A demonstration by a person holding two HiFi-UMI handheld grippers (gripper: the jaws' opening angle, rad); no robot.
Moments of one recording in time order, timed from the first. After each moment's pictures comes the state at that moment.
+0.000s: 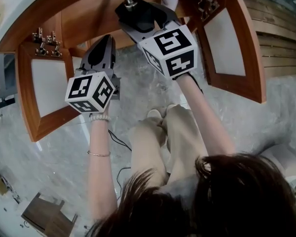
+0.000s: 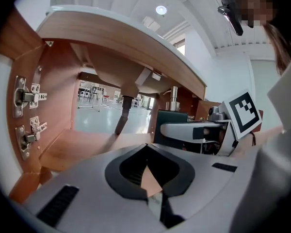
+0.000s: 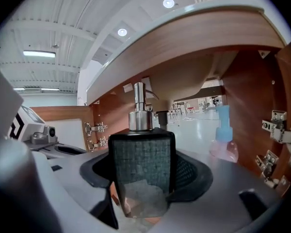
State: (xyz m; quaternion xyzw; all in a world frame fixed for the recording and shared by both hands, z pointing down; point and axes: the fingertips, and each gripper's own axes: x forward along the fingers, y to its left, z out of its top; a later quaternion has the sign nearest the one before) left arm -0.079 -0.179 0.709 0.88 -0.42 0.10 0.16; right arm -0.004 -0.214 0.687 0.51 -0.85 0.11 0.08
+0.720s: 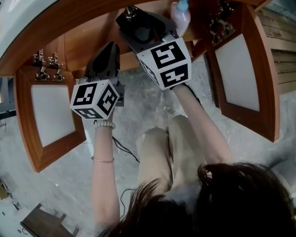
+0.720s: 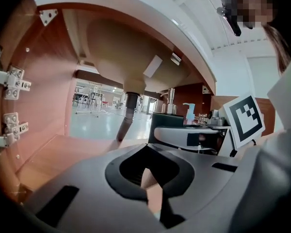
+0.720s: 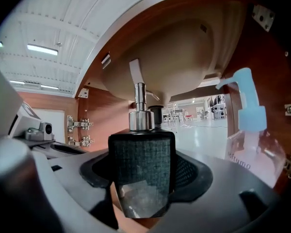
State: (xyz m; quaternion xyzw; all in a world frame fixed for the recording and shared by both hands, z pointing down) left arm -0.072 -0.245 0.730 0.89 -0.43 0.08 0.13; right arm -0.007 -0.280 0.711 0.52 -0.85 0.07 0.05
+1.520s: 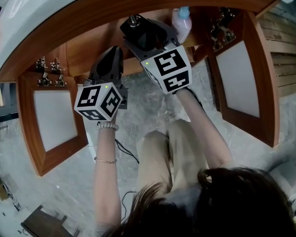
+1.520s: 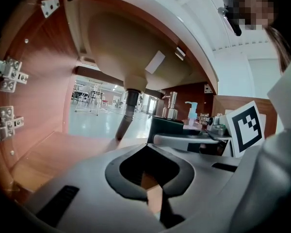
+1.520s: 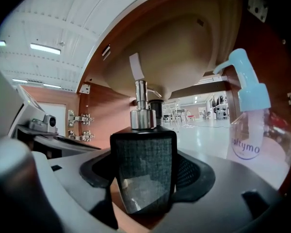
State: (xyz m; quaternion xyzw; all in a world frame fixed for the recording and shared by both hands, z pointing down) left arm -0.066 -0.252 0.737 0.89 -0.42 0.07 0.14; right arm -0.005 -0.283 0.730 0.52 -0.85 0.06 0.06
